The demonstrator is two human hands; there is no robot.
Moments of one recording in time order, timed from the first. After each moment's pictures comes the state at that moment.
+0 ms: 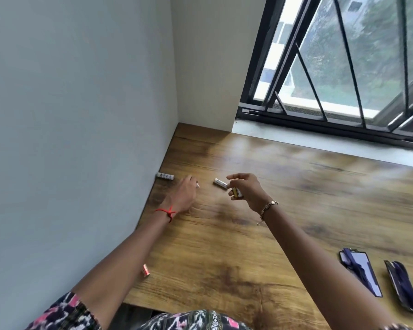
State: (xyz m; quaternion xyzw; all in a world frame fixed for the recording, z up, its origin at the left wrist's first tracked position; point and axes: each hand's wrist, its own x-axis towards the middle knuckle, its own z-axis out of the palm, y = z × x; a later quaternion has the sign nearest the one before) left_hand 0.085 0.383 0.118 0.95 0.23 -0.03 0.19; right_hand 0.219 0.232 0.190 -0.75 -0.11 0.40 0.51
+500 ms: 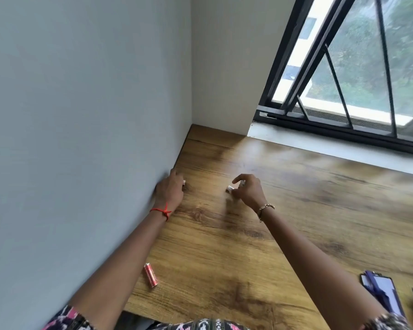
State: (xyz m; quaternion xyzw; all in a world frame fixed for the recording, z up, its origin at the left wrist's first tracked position) left_hand 0.066 0.411 0.162 0.92 0.38 -0.01 0.12; right_hand 0.232 0.271 0.155 -0.87 -0.27 0.24 0.34
